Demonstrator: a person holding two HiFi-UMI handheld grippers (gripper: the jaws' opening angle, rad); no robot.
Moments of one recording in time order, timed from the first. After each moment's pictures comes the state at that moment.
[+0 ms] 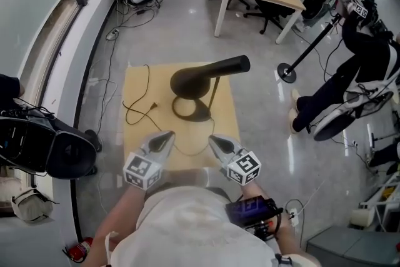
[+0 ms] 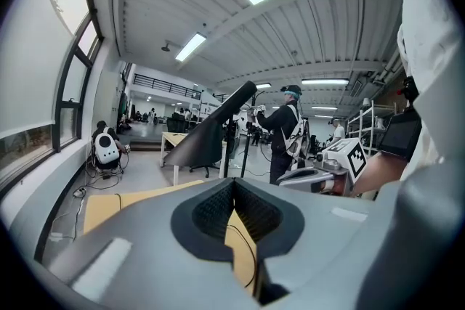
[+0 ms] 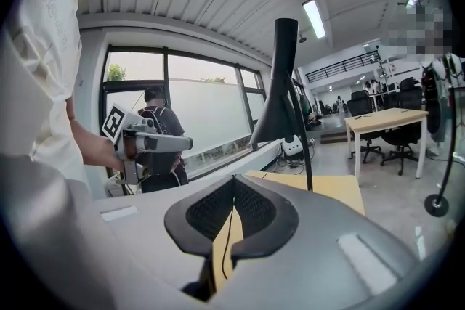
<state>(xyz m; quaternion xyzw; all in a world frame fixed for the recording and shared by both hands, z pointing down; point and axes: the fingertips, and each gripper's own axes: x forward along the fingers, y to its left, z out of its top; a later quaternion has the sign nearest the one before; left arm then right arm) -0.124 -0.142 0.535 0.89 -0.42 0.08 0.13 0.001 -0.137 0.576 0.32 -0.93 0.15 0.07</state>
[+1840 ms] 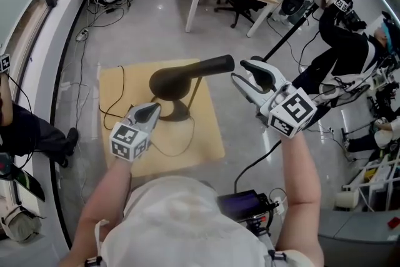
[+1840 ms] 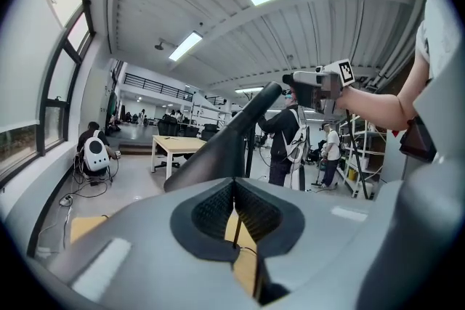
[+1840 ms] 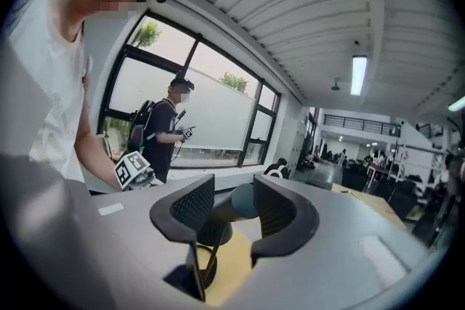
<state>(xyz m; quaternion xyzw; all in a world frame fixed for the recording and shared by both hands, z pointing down) -0.110 -0.247 0.519 0.91 -0.38 0.07 0.12 0.059 -0.256 0.311 0.33 -0.93 -0.08 0.15</state>
